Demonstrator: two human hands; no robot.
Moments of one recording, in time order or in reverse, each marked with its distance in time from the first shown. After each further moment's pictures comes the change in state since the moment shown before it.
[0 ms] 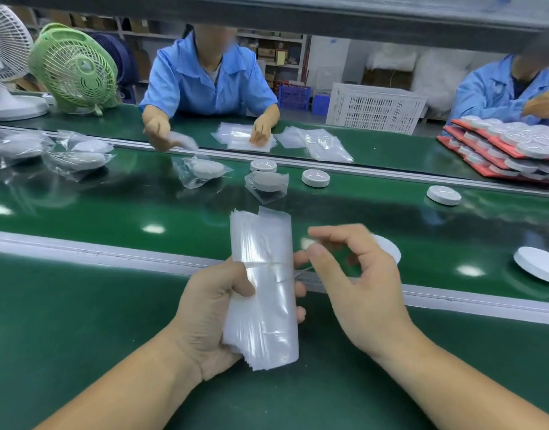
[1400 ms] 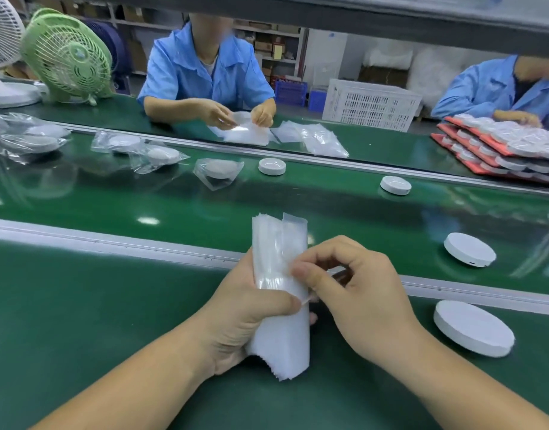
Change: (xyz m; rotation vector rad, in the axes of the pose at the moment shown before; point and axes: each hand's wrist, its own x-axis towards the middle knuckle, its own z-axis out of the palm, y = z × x) left_hand 0.000 -0.017 0.013 0.366 0.004 0.010; right_hand -0.020 -0.029 -0.009 0.121 -0.193 0.208
